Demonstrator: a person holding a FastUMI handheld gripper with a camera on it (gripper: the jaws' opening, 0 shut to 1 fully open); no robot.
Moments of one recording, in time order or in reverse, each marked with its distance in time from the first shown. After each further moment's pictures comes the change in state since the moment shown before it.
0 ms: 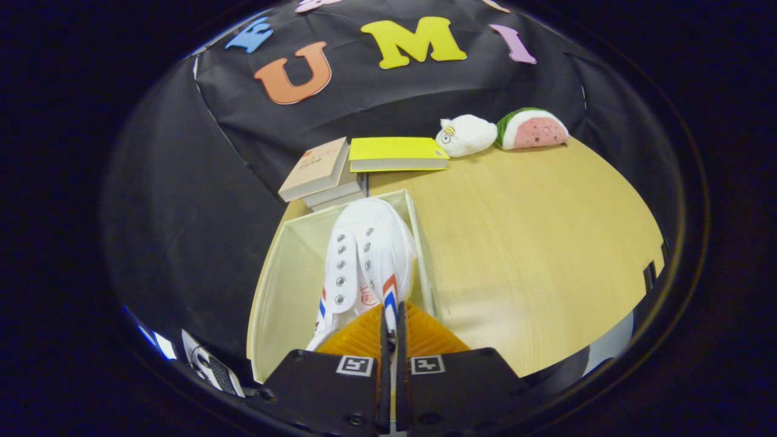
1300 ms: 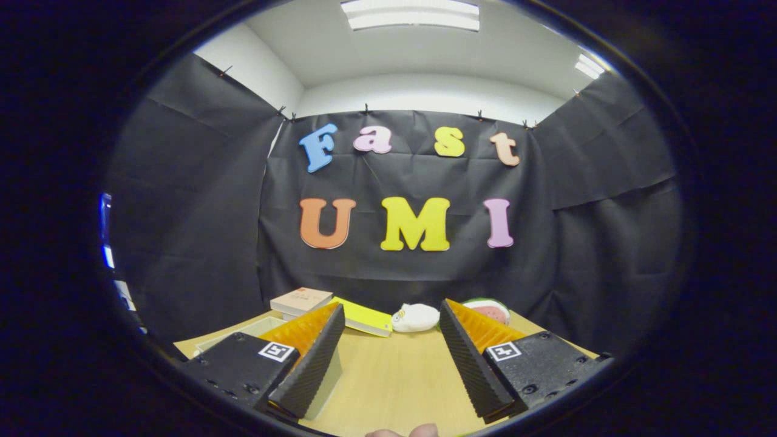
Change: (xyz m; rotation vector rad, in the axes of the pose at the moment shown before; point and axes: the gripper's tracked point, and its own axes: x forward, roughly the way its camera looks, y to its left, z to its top) arm -0.211 -0.149 0.058 -0.342 -0.948 -0.074
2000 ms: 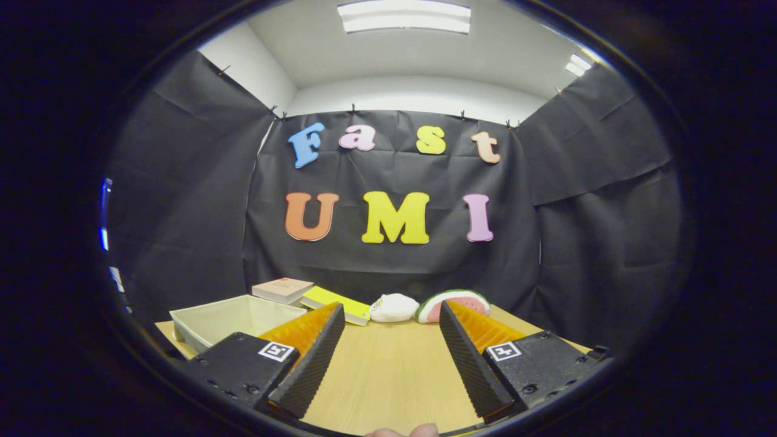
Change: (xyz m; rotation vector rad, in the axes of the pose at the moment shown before) arm -0.010 -0.032 -0.047 -0.008 -0.020 -0.030
